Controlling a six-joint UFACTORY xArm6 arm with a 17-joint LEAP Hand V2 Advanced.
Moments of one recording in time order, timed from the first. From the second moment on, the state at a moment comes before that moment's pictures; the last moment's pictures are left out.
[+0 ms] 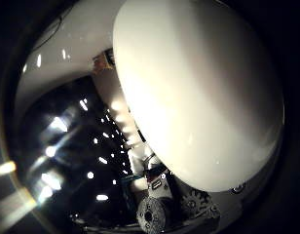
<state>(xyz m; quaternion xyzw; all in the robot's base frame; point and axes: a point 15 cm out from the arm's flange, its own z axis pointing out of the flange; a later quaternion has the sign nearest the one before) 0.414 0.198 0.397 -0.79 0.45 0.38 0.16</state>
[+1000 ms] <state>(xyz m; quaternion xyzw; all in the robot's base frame) 0.419 0.477 0.446 -0.74 0.30 0.40 0.46</state>
